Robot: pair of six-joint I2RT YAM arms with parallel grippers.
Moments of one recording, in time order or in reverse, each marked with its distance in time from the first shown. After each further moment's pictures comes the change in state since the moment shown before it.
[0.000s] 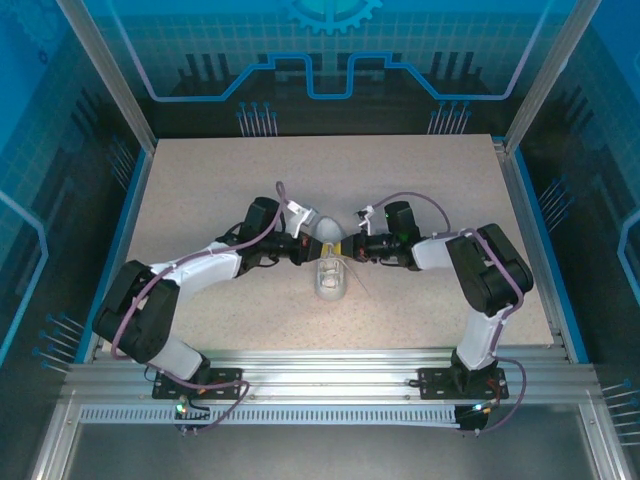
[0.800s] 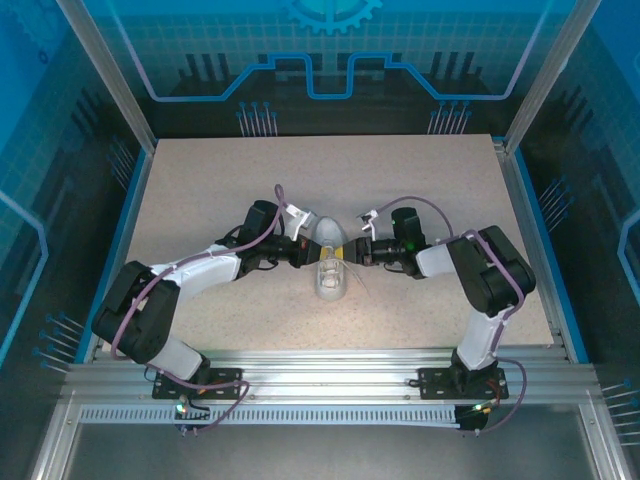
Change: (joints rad) left arm 0.000 -0.002 -0.018 0.008 0.000 -0.021; right arm -0.020 0.001 -0.084 0.175 -0.079 -0.072
